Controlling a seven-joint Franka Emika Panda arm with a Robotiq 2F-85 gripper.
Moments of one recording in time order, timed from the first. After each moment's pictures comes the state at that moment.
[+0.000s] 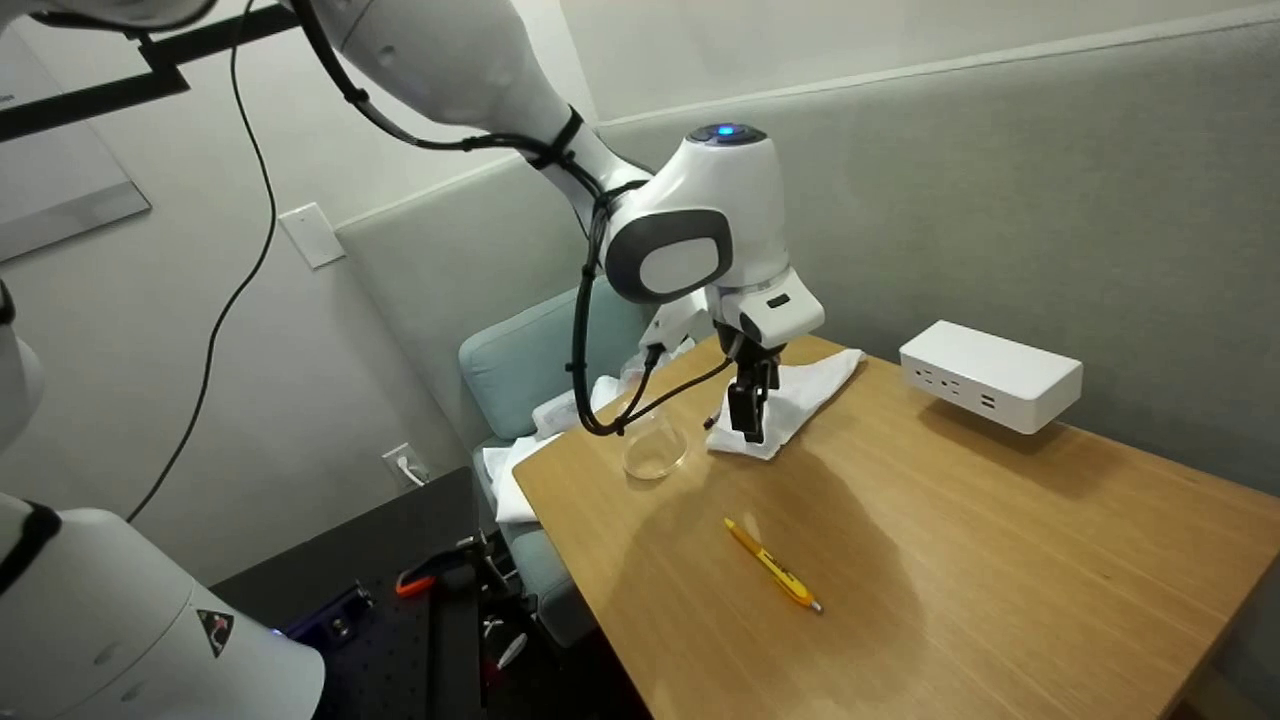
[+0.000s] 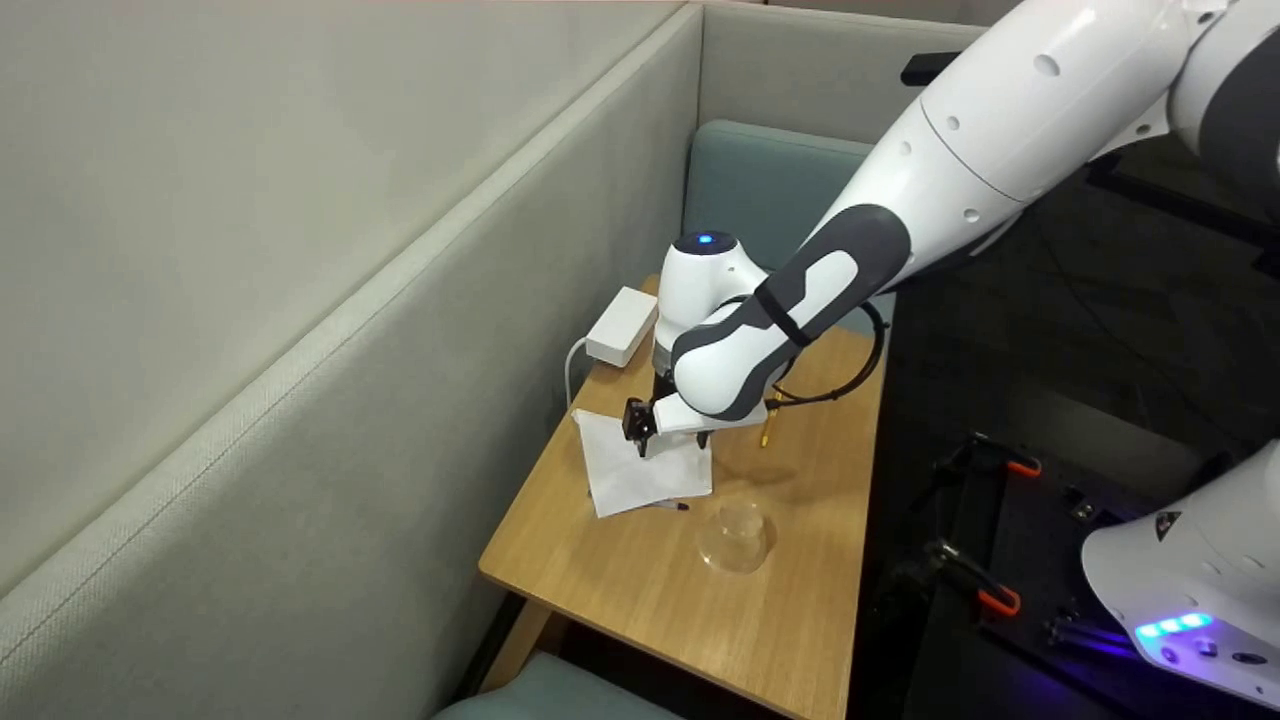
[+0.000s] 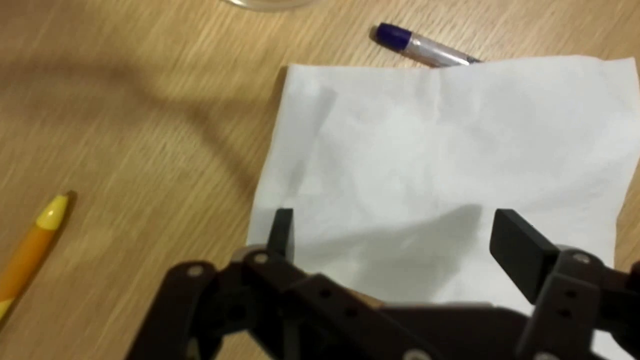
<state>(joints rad) 0.15 0.68 0.01 -2.01 0.31 2.68 0.65</state>
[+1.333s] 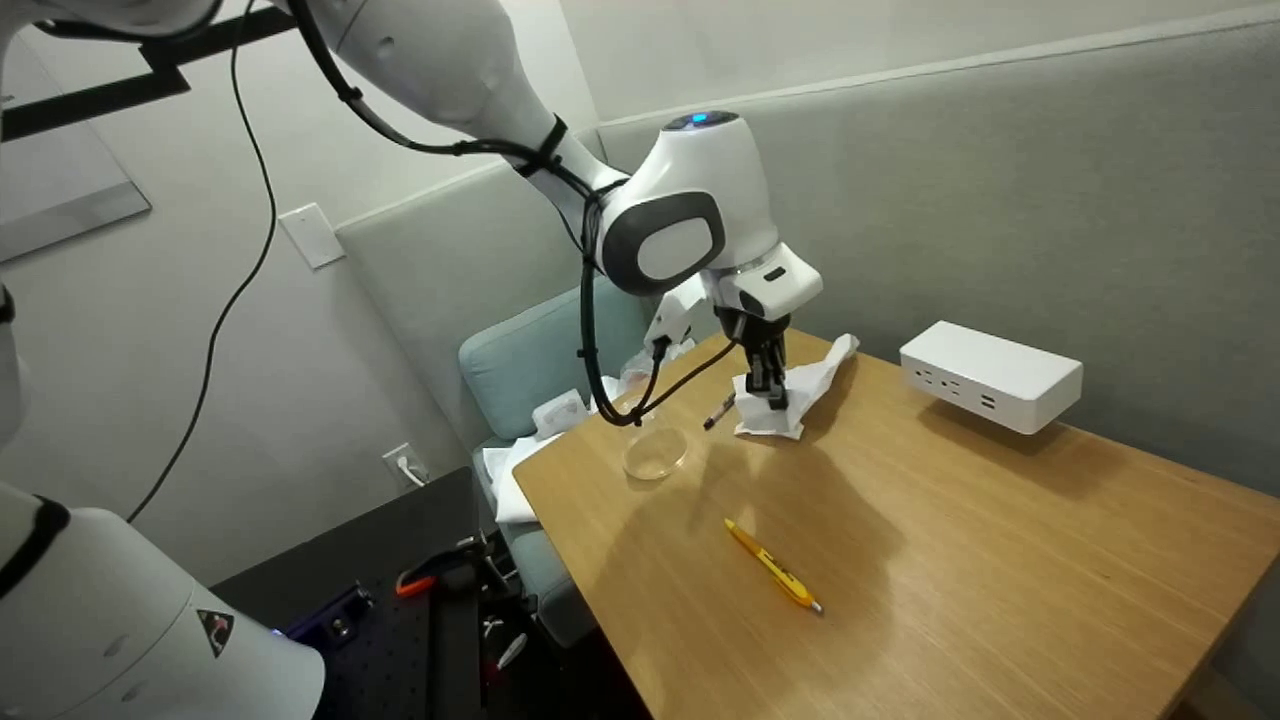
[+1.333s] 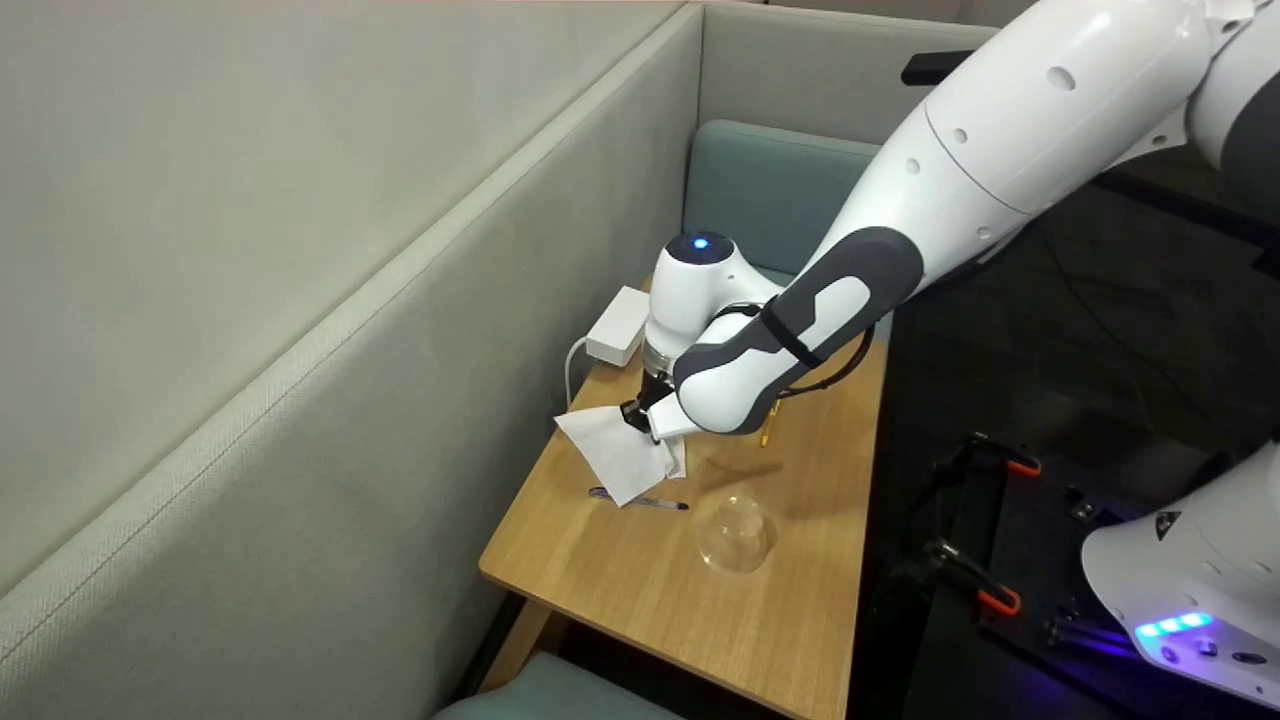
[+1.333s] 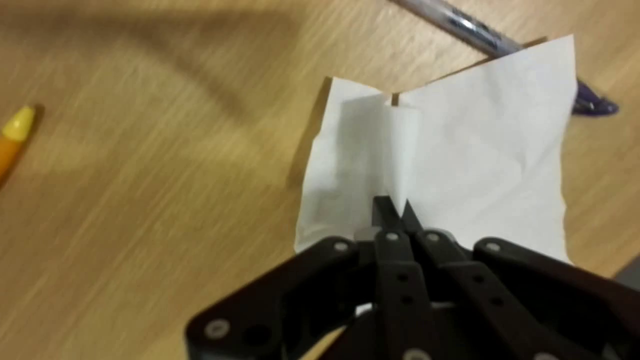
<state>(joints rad) 0.26 0.66 -0.08 -2.02 0.22 2.77 0.67</state>
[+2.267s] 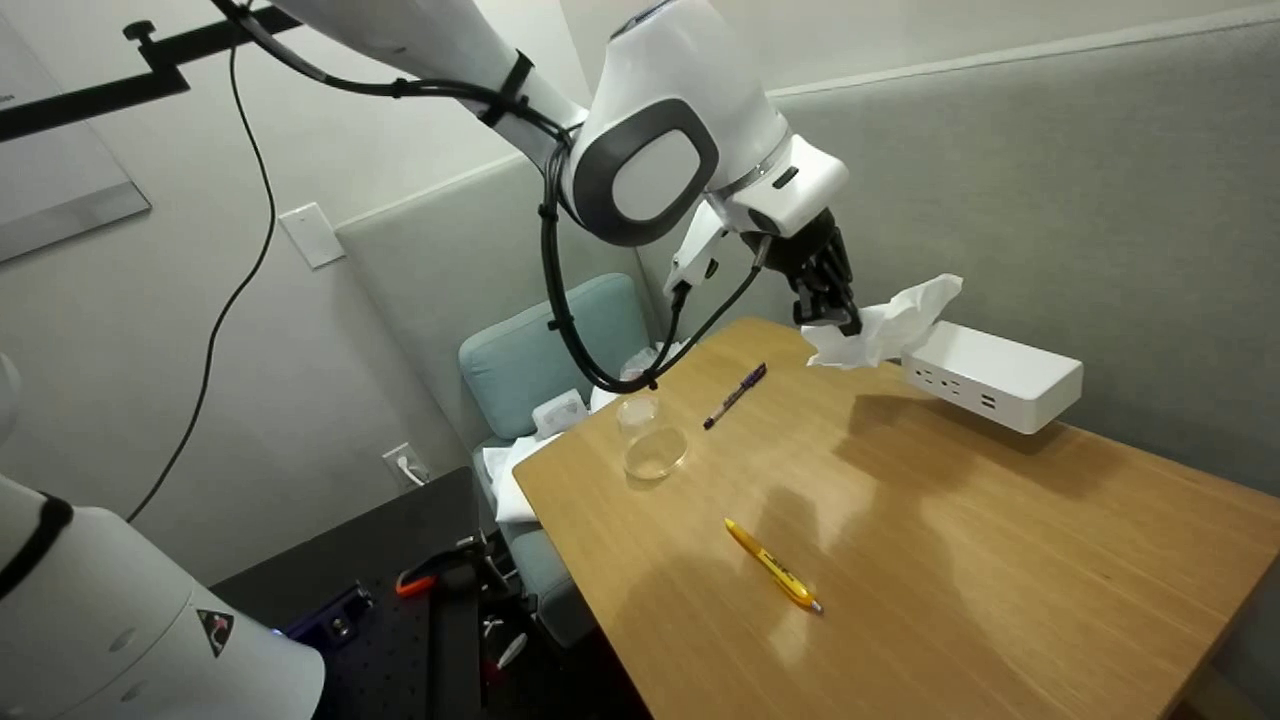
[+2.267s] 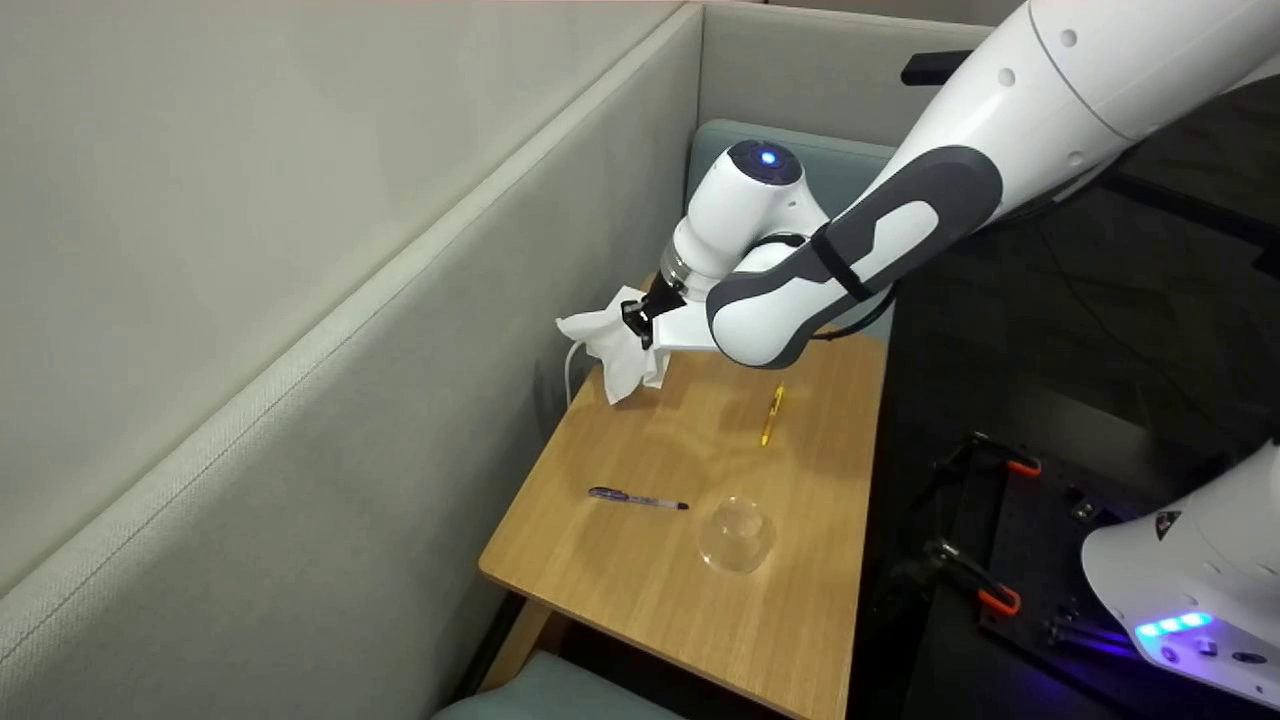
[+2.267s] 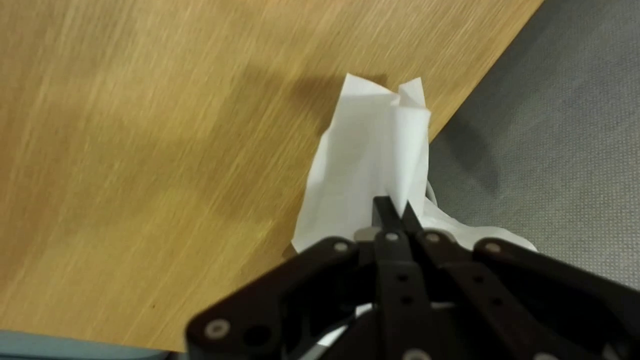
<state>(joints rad) 0.31 0.50 -0.23 -2.12 0.18 2.98 0.77</state>
